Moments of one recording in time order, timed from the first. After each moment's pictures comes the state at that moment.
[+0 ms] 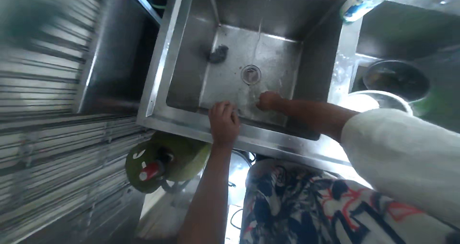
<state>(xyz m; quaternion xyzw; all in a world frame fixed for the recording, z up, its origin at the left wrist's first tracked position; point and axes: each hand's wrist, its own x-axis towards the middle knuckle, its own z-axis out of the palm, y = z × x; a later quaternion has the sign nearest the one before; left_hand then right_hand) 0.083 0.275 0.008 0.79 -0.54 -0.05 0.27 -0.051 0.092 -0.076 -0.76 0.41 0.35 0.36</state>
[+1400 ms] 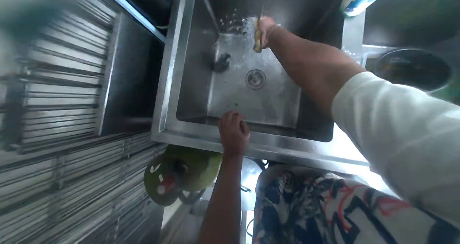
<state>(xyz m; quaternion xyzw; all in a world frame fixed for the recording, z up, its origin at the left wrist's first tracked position) 0.082 0.275 0.012 0.78 -0.56 -0.05 0.27 0.056 -0.081 0.023 -0.35 0.62 -0.21 0.67</state>
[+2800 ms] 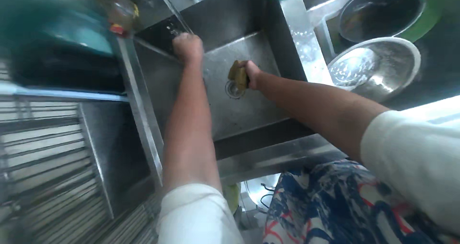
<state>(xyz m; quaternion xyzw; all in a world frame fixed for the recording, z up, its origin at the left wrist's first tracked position) 0.105 -0.070 0.066 0.83 -0.47 -0.22 0.18 -0.047 -0.003 -0.017 -0.05 0.55 -0.26 0.79</state>
